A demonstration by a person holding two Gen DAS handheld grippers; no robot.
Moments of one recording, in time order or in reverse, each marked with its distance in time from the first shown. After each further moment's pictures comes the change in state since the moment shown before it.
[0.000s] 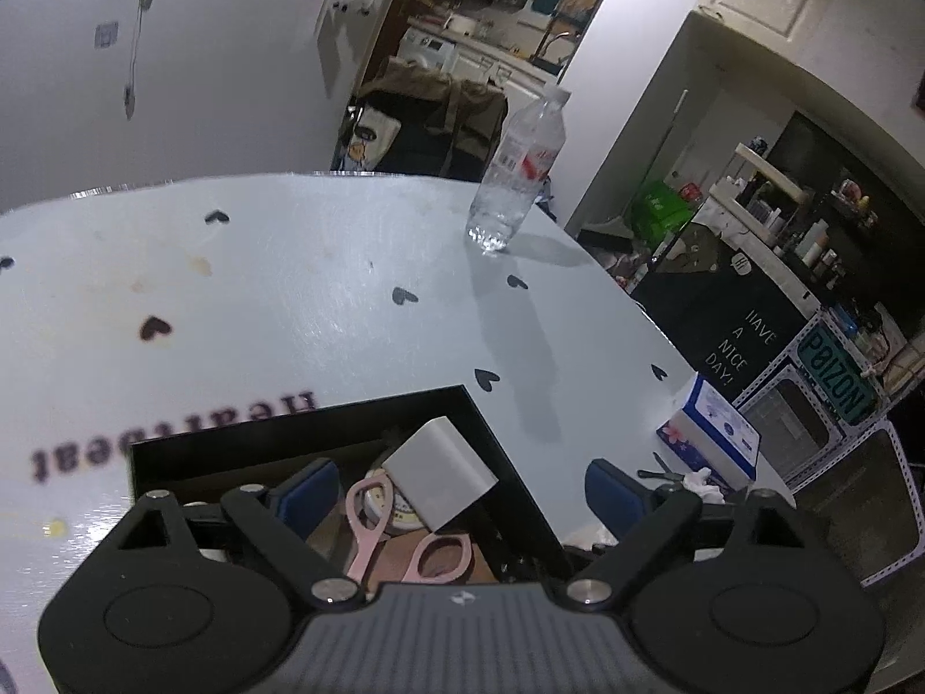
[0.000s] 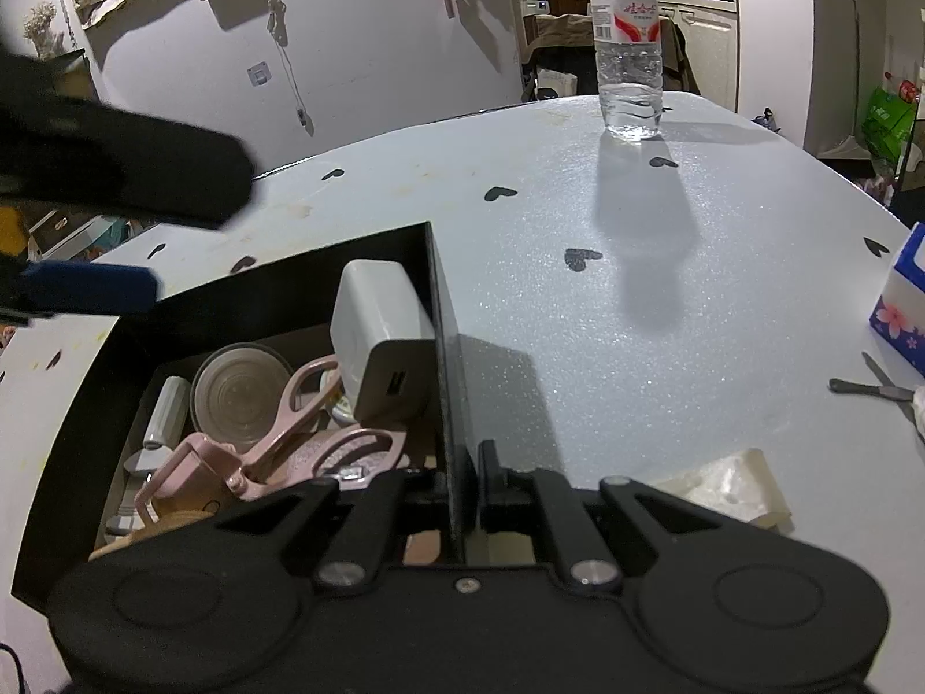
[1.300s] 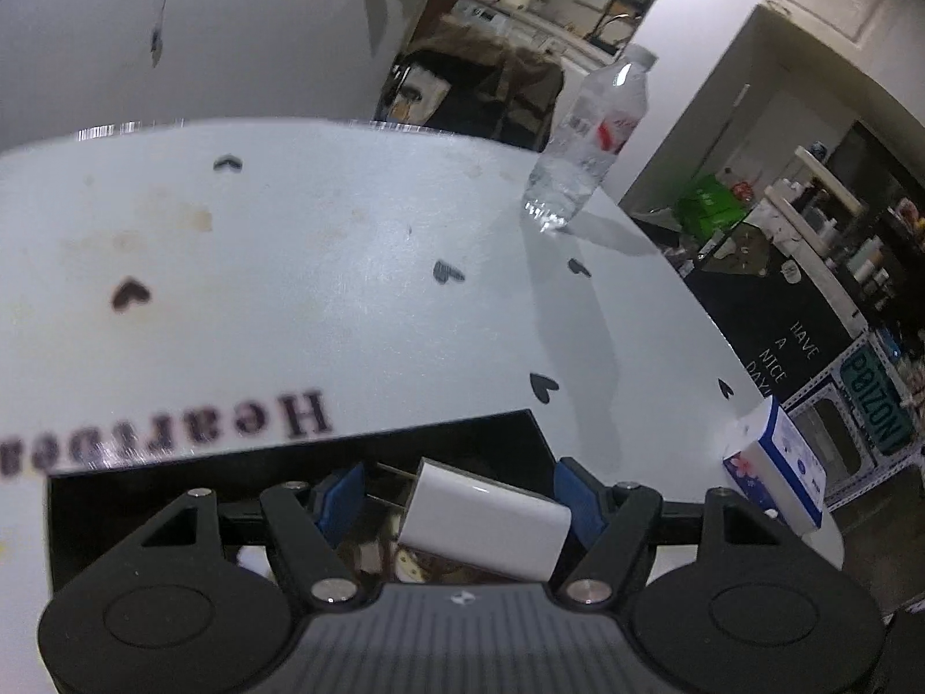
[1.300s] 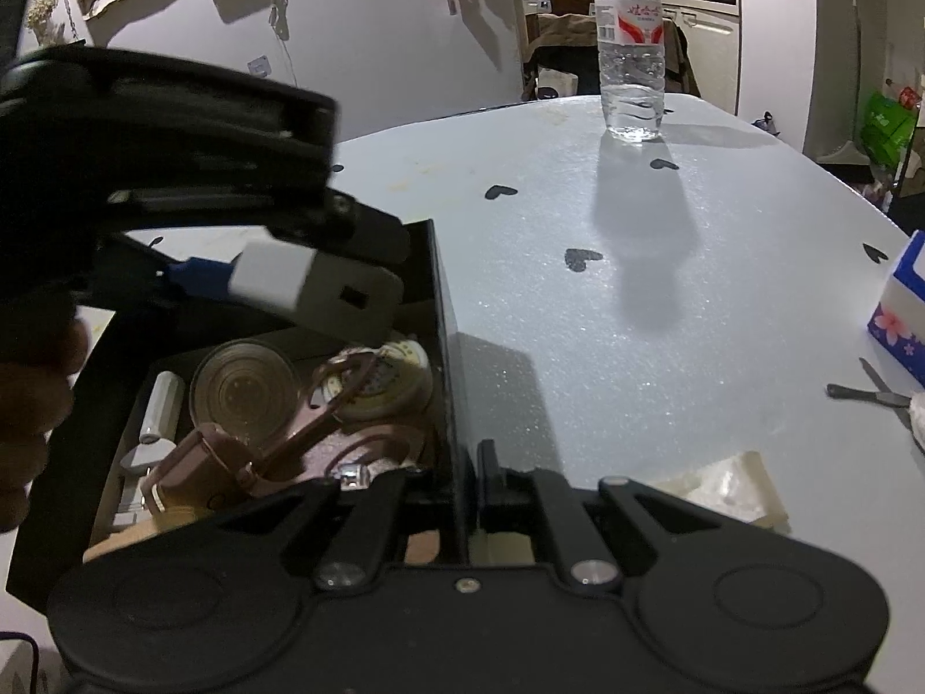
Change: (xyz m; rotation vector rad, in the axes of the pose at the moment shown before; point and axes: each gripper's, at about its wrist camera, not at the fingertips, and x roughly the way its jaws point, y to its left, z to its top) left arm 0.085 0.024 0.017 -0.112 0.074 0.047; right arm -0.001 0.003 -0.001 -0.012 0.003 -0.010
